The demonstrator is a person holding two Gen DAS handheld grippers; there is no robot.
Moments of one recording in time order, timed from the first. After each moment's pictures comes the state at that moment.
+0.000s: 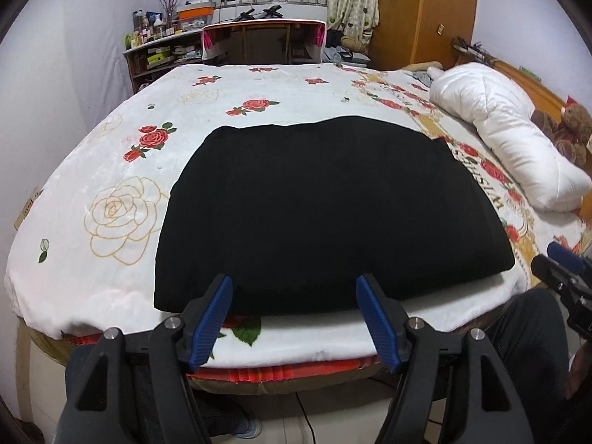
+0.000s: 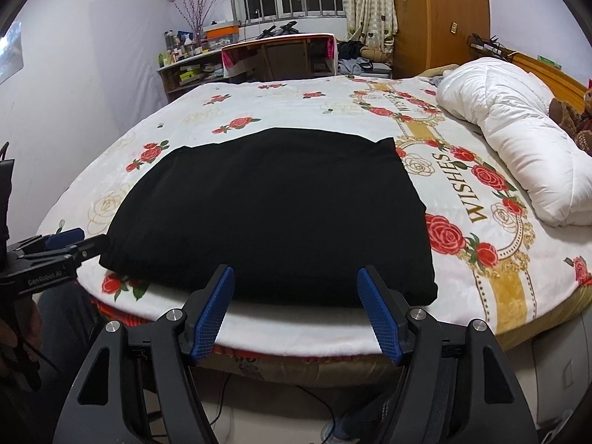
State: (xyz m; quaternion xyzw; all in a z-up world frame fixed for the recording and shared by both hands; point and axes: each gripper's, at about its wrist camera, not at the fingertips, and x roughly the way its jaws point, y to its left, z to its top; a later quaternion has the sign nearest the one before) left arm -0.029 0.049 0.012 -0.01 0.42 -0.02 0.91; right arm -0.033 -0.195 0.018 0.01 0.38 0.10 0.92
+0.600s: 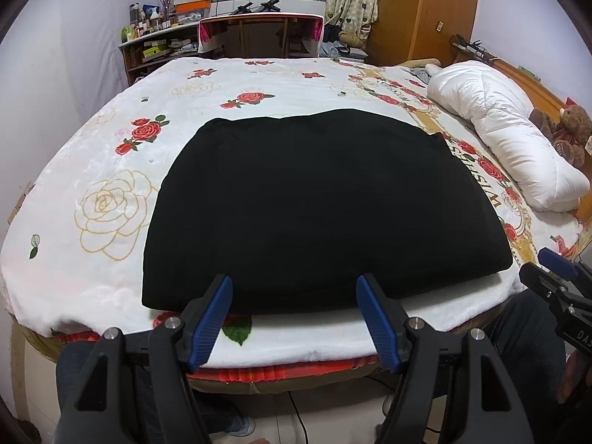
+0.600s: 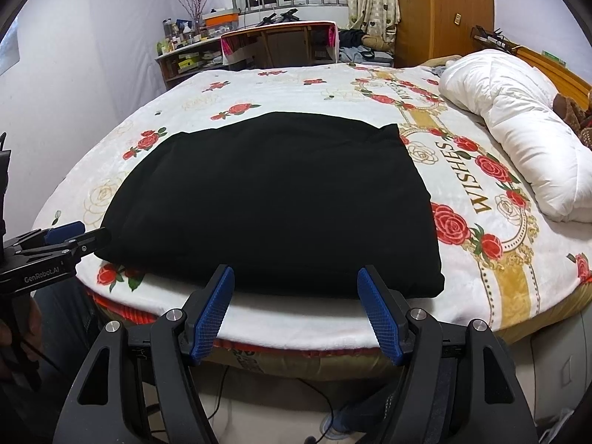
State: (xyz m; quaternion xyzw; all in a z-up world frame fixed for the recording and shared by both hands) left arm -0.025 0.047 0.005 -0.02 0.43 -0.03 0.90; right arm -0.026 -0.190 0.006 0.01 0.40 0.10 0.91
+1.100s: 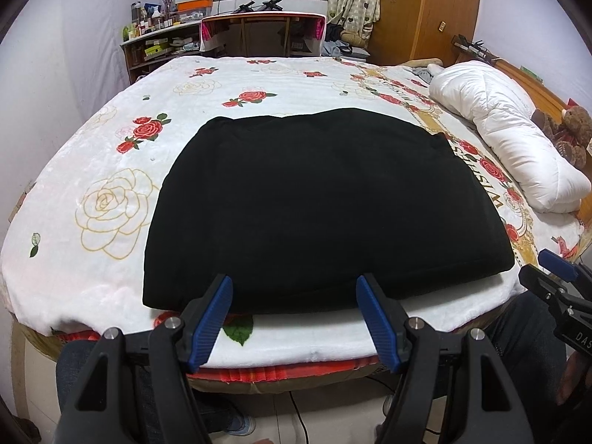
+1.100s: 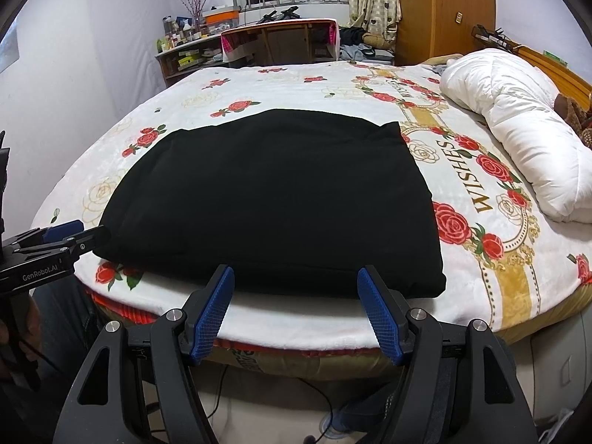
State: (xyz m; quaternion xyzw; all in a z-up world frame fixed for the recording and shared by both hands) left arm -0.024 0.048 0.003 -0.02 0.43 -0.02 0.90; right arm -0.025 -0.190 0.004 0.00 0.40 0.10 0.91
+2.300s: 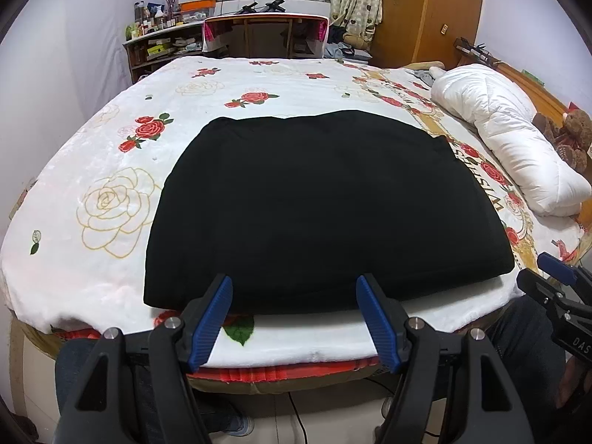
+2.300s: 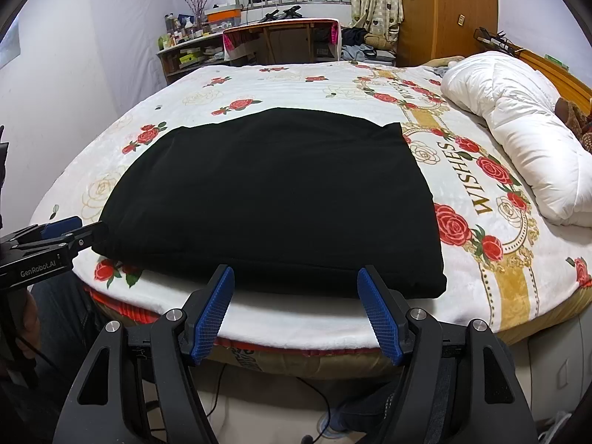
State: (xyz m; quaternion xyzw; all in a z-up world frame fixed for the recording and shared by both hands) left arm -0.026 0.048 0.005 -0.03 0.43 -0.02 0.90; right arm -0.024 -0.190 0.002 0.00 0.40 0.10 0.91
